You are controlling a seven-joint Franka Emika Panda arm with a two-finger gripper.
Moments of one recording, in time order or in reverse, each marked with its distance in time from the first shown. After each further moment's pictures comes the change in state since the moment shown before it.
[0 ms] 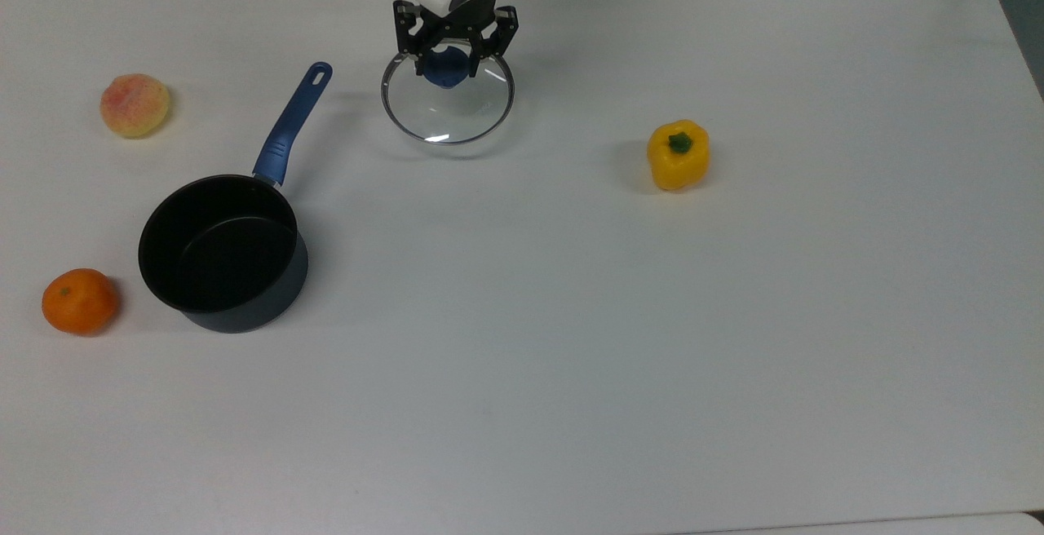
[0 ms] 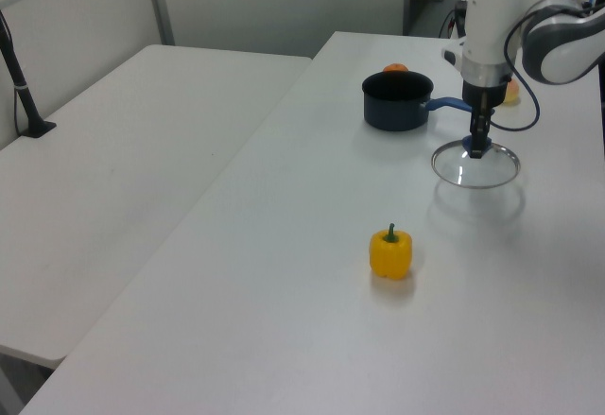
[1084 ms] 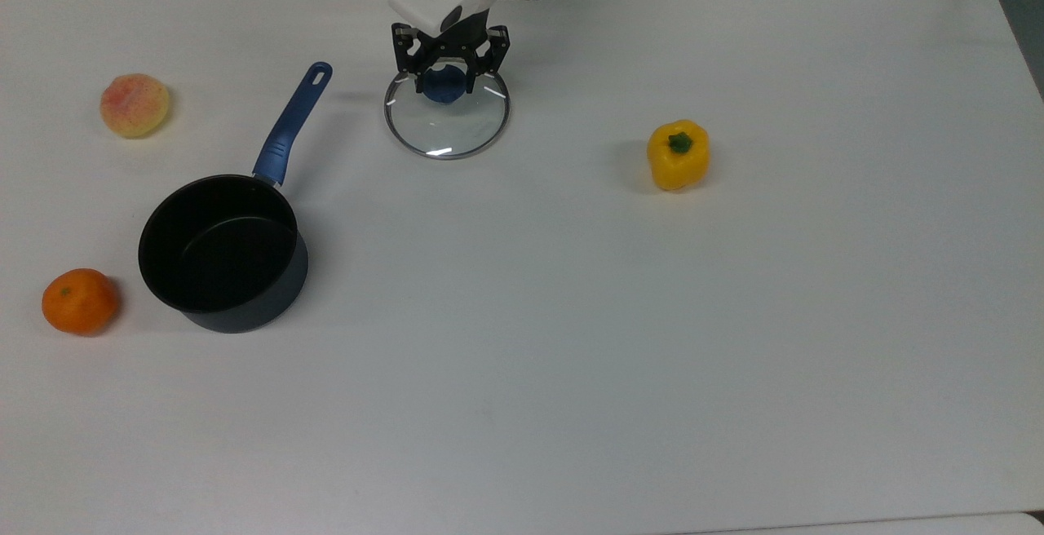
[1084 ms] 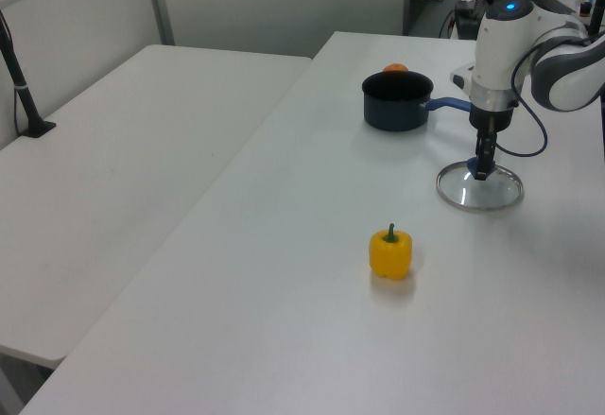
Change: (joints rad) arm -0.005 0.021 -0.030 -0.140 0.000 0.191 -0.004
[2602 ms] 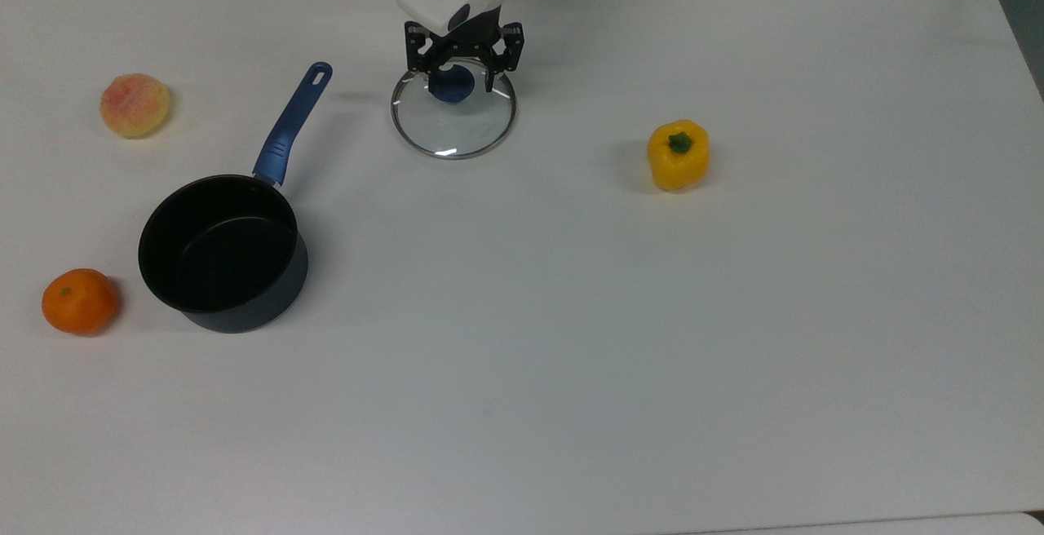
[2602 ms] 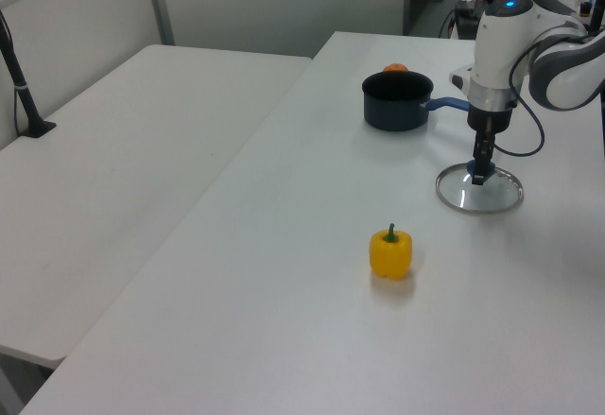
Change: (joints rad) arm 0.019 -0.002 0.000 0.006 0.076 0.003 0.000
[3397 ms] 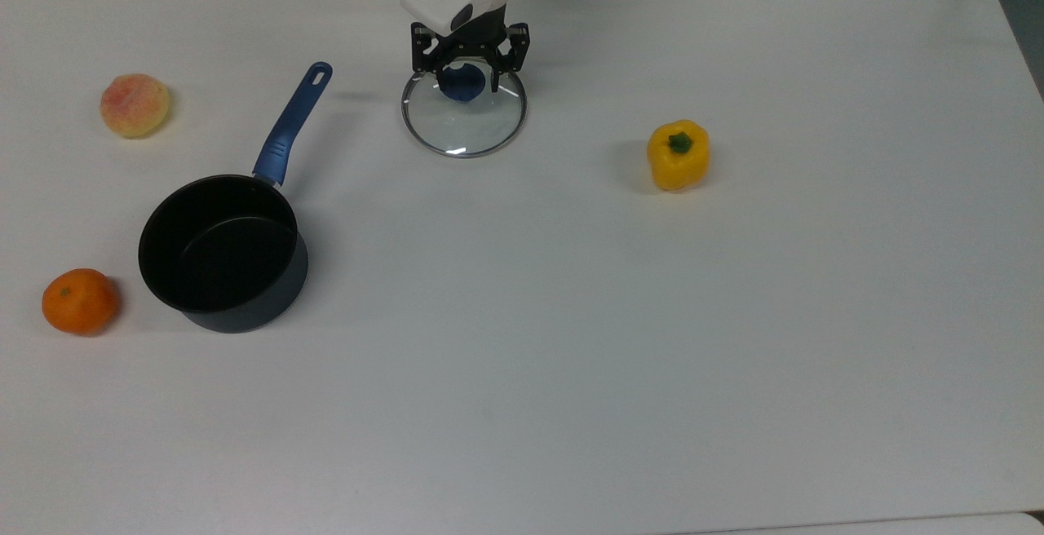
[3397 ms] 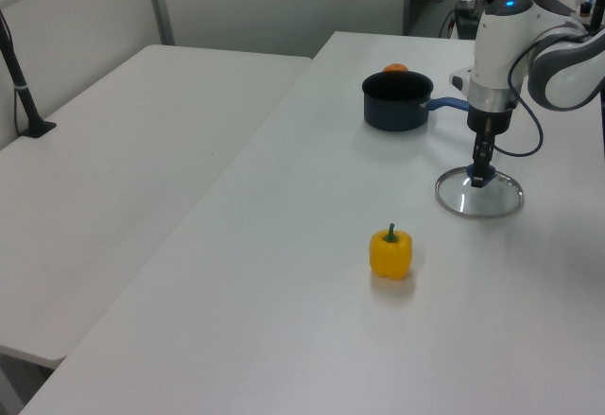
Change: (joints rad) arm 0.012 0.001 0.000 0.000 0.042 0.000 0.000
